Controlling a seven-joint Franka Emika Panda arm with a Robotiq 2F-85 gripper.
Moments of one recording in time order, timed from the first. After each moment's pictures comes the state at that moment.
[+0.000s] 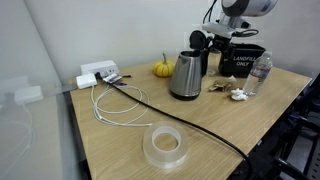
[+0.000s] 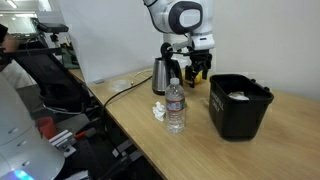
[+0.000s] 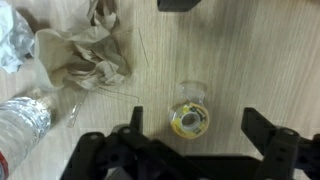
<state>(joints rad) 0.02 0.36 -0.19 -2.14 0.19 2.60 1.23</state>
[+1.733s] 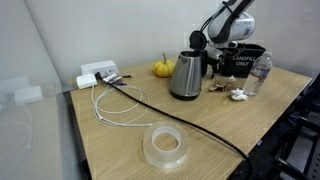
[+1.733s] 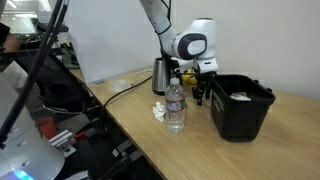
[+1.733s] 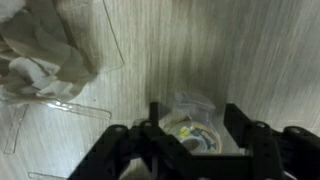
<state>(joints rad) 0.03 0.63 -0.20 -1.98 0.18 2.69 1.25</state>
